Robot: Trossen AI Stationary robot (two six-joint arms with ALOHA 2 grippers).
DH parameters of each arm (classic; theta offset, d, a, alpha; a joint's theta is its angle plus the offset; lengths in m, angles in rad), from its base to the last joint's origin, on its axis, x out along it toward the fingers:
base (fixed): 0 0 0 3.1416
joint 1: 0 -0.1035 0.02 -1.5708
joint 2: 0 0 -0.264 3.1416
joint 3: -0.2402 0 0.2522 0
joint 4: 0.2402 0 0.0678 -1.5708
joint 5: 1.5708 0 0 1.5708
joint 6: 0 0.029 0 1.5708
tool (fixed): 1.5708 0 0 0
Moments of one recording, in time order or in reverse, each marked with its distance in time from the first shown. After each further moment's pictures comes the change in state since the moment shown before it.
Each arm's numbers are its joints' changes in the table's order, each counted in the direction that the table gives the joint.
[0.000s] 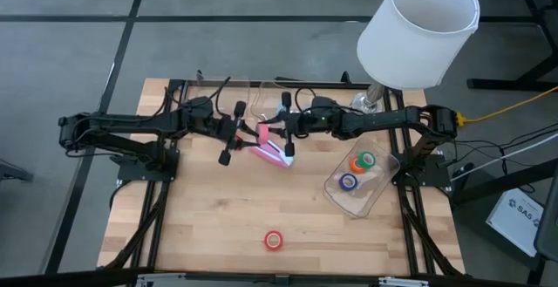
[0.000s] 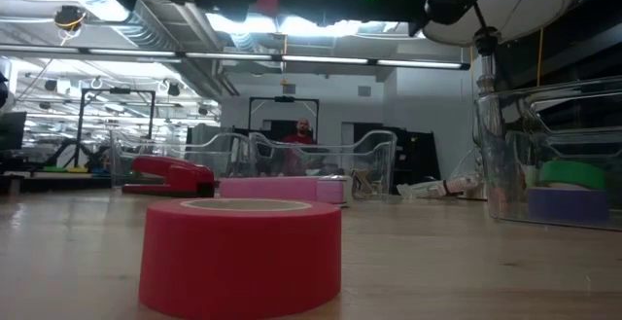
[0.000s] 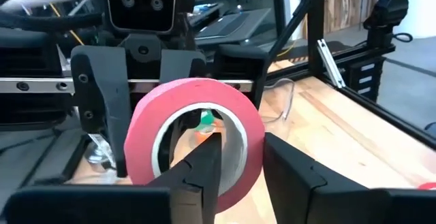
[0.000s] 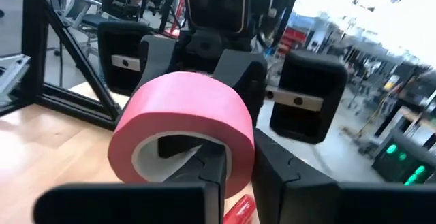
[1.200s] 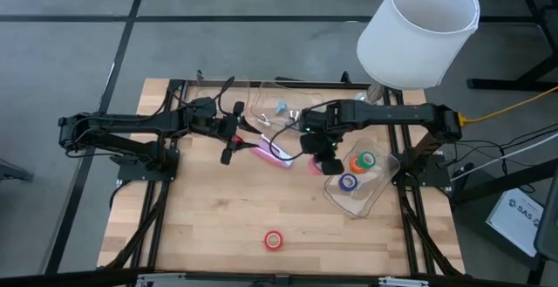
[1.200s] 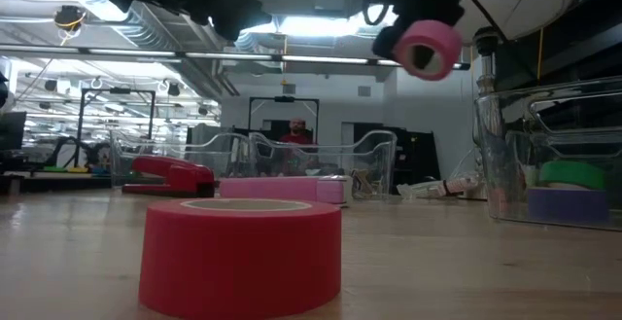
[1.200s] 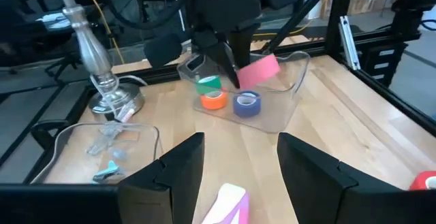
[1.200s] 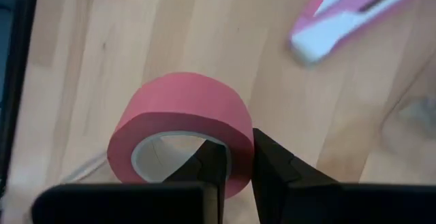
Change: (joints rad) left arm -0.004 0.003 -0.002 0.122 -0.067 -0.069; right arm -0.066 0.033 -0.412 1.776 -0.041 0.072
